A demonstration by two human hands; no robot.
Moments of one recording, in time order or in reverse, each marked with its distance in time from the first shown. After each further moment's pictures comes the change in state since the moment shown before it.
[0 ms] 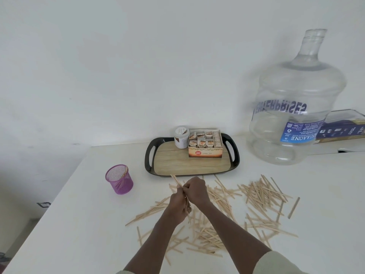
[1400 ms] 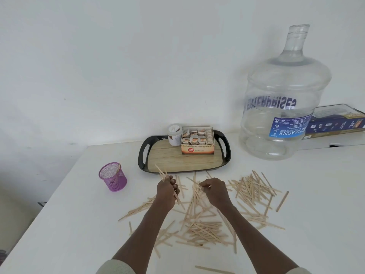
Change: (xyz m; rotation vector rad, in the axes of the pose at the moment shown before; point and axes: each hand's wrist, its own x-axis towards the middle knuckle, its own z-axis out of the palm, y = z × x) left_hand 0.000 0.019 0.013 -0.306 0.139 0.084; right_hand -0.026 0.073 -0.072 0.014 0.097 -0.066
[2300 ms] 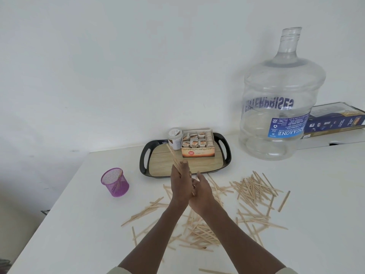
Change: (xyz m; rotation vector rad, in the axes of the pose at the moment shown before) left_hand -0.047 0.001 0.049 0.299 -0.137 0.567; right_hand -0.019 -0.080 0.010 1.596 -0.206 0.721
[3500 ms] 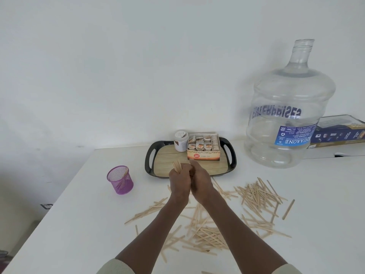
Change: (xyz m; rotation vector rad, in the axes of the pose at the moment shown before) left_hand -0.004 0.033 -0.018 -0.045 0.061 -0.120; right_hand 0.012 -0.006 0.041 -0.353 -0.152 -0.249
